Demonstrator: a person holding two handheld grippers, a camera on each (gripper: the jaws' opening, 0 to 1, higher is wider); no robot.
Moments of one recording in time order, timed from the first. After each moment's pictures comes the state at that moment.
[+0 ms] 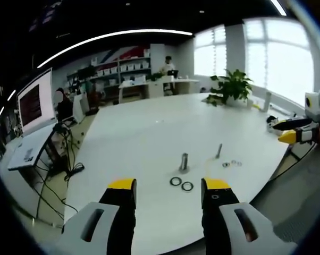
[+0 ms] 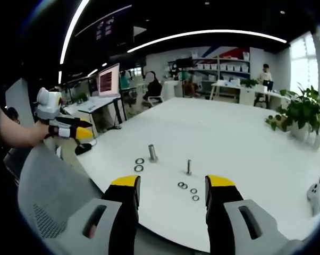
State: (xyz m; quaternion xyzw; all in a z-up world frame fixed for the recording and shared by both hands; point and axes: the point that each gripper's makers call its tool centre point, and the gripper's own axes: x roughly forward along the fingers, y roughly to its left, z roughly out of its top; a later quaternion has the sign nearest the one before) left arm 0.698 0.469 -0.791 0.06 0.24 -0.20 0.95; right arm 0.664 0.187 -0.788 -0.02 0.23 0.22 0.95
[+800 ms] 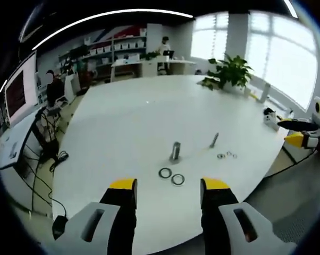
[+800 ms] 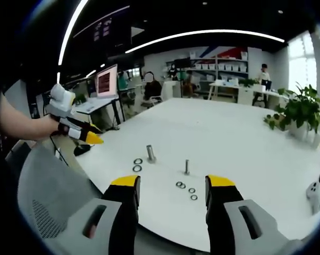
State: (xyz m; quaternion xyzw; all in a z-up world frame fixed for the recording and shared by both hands) left arm 0.726 0.435 -0.827 0.05 0.35 -0.24 0.91; right arm 0.664 0.182 -0.787 -0.02 0.23 0.22 0.95
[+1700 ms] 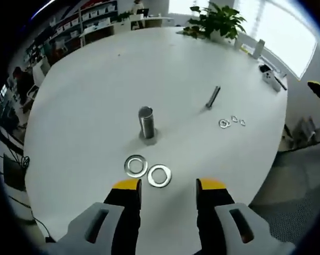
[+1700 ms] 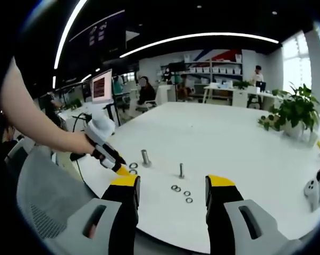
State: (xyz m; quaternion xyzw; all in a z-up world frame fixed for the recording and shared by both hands) left arm 0.756 0.382 -0.943 0.11 0.50 -0.28 0.81; right arm 0.668 0.173 -0.781 -0.01 0.21 0.20 0.96
